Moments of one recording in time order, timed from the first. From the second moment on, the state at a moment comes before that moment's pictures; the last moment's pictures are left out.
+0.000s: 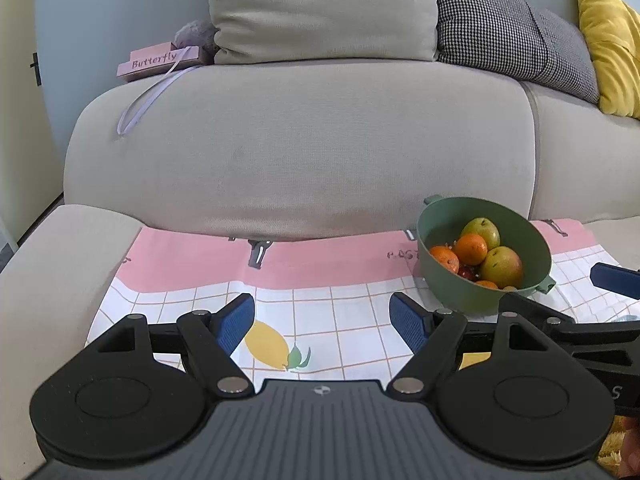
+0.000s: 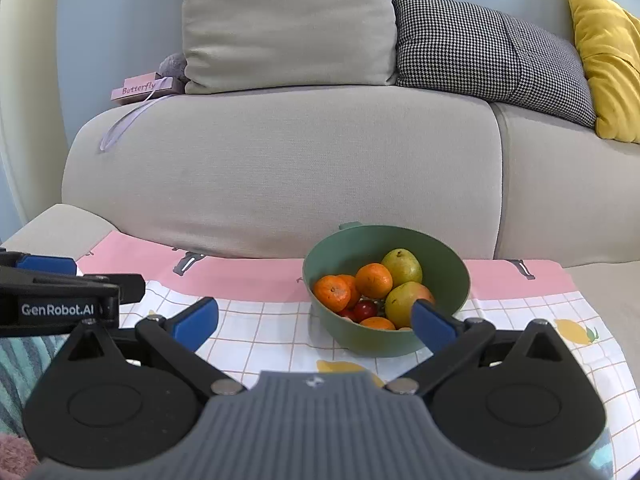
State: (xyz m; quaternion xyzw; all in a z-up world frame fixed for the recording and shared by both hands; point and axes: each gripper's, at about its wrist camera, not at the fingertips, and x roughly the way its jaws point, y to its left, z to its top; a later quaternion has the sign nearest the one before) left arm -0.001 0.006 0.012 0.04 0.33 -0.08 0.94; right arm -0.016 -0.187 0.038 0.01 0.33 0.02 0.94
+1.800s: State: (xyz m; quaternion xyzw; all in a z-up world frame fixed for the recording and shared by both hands) left arm -0.005 0.007 0.013 0.04 0.34 -0.08 0.94; right arm -0.014 -0.198 0.030 0.00 0.35 0.03 0.94
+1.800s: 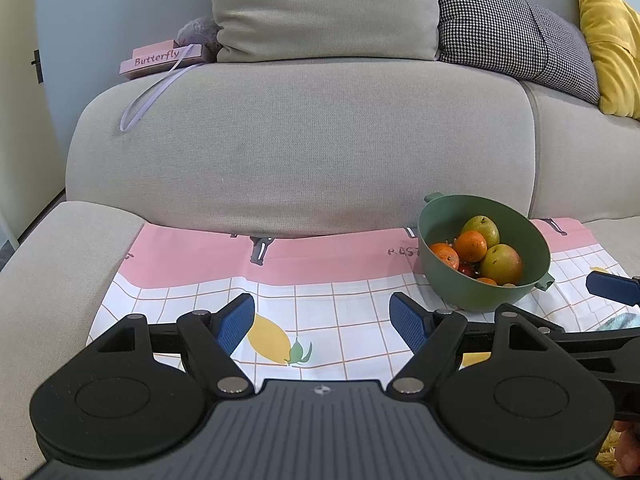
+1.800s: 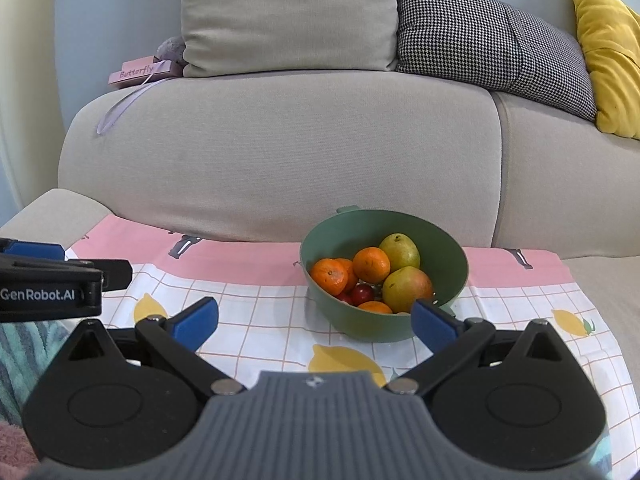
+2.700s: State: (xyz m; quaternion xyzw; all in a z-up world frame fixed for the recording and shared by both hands) left arm -0.008 0.005 0.016 0.04 0.33 -0.08 0.94; right arm -0.014 -0.198 0.028 0.01 0.35 0.03 0.94
